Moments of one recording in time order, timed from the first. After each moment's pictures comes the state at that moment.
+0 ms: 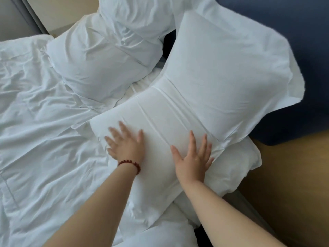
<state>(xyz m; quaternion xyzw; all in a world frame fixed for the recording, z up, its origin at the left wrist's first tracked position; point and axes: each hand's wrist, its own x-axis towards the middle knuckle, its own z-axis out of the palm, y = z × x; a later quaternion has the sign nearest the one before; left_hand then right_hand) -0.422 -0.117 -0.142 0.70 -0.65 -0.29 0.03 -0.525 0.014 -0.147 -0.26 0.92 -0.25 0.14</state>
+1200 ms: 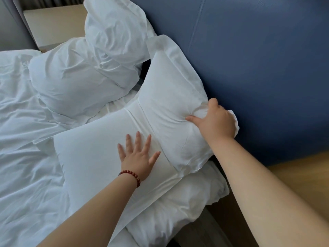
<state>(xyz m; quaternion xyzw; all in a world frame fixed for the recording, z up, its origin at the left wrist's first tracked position) -0.551 -0.067 -0.131 0.49 -0.85 -0.19 -0.07 -0.770 -0.016 -0.002 -0.40 0.91 -0.11 -0.04</state>
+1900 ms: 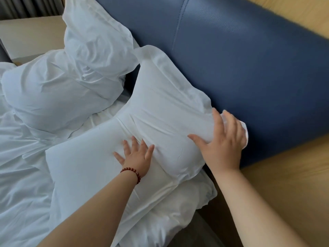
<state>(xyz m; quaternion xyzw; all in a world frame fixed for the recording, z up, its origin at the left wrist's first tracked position) -0.595 -0.081 -0.118 0.50 -0.79 -0.34 -0.06 -0.768 0.056 -0.003 -0.40 0.87 -0.18 -0.23</state>
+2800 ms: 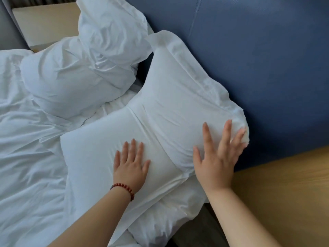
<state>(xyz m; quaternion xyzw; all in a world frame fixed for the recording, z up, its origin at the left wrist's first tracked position) -0.522 -0.050 -0.140 0.48 -0.86 -0.17 -0.04 -0.708 0.067 -0.047 -0.44 0.85 -0.16 -0.22</state>
